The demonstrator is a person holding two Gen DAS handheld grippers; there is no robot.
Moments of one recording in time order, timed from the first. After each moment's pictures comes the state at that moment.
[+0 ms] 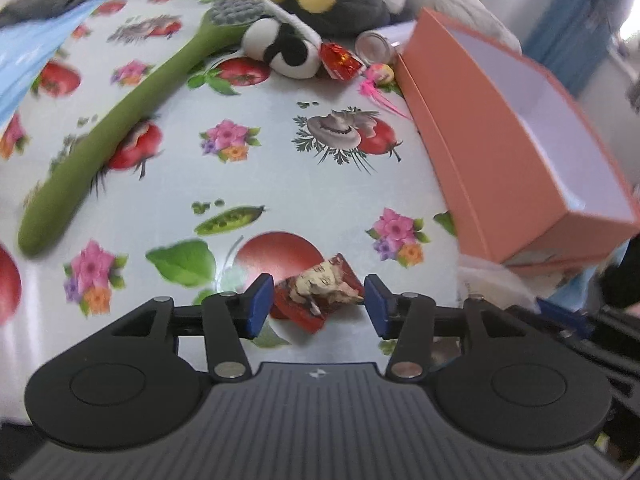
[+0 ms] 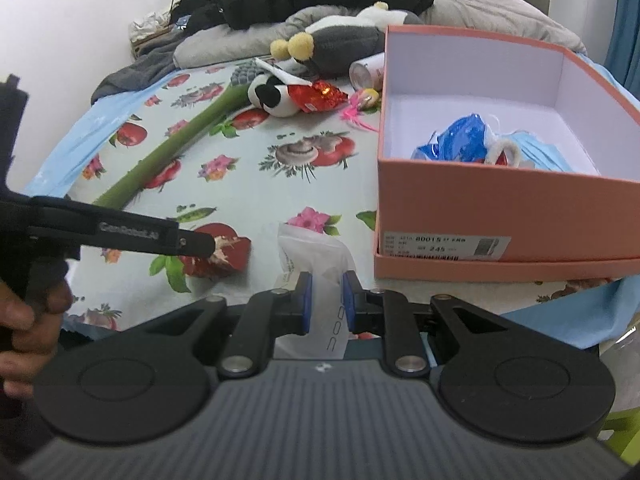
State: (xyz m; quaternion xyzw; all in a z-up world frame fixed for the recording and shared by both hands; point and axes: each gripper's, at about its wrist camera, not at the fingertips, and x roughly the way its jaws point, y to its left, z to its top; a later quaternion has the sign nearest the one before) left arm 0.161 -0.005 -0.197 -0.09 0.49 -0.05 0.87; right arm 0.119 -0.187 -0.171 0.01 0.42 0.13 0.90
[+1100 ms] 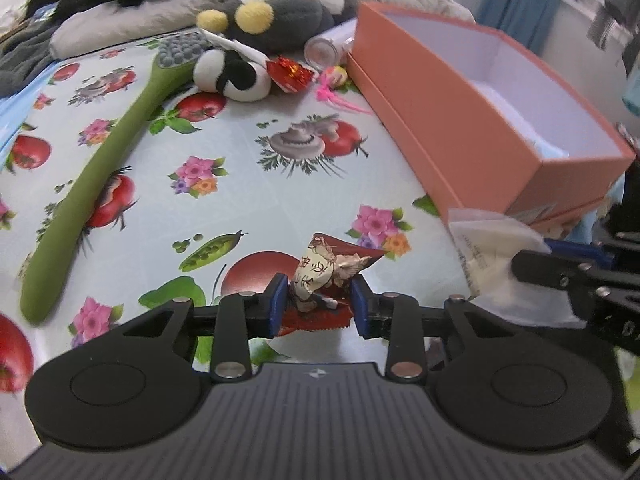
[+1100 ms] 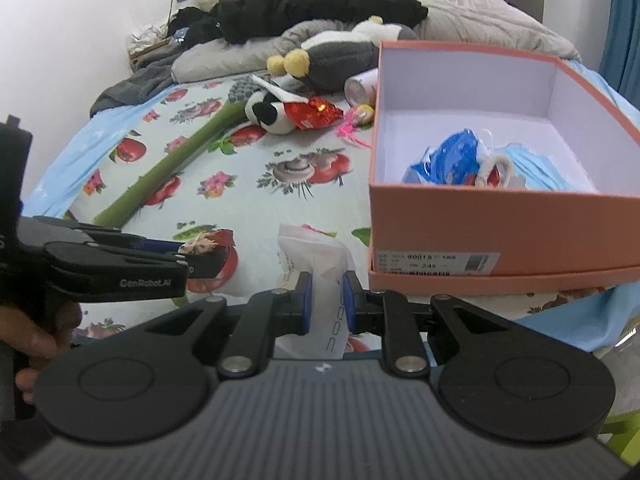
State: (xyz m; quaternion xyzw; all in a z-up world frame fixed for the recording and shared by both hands) left arm 0.151 -0.022 -0.187 -0.02 0.46 -0.09 0.88; right arm 0.117 -0.190 -0.155 0.01 0.40 0.13 0.91
